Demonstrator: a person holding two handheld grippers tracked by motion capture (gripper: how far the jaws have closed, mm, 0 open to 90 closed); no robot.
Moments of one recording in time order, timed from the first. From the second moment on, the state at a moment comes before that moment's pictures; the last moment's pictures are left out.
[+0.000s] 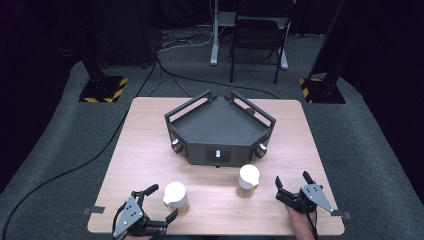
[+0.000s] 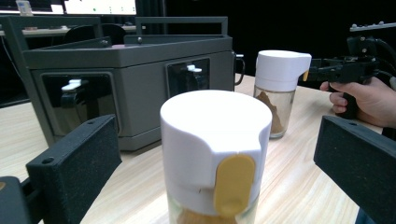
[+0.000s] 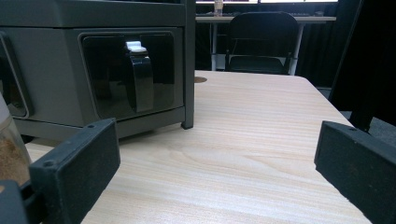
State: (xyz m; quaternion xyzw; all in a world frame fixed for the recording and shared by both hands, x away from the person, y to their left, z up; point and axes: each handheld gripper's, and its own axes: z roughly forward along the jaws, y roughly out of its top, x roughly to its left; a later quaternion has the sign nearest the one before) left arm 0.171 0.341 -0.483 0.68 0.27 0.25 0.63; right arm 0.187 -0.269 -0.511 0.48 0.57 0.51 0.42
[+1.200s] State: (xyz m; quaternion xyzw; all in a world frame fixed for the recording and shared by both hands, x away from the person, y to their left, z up) left arm 0.193 0.315 -0.485 0.69 0.28 0.25 0.62; right arm 0.187 -0.270 -0.511 0.48 0.57 0.52 0.42
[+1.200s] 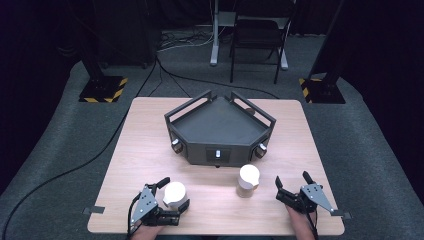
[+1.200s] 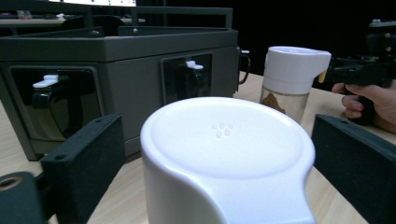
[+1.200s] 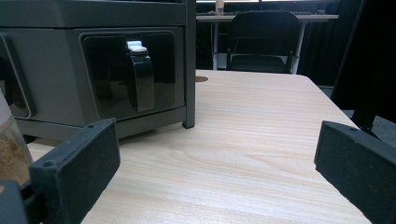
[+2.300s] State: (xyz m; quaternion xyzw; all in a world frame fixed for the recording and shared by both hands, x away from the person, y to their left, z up) left arm 0.185 0.307 -0.479 0.70 0.27 0.27 0.60; right arm 0.187 -0.272 -0.511 0.48 0.57 0.52 0.42
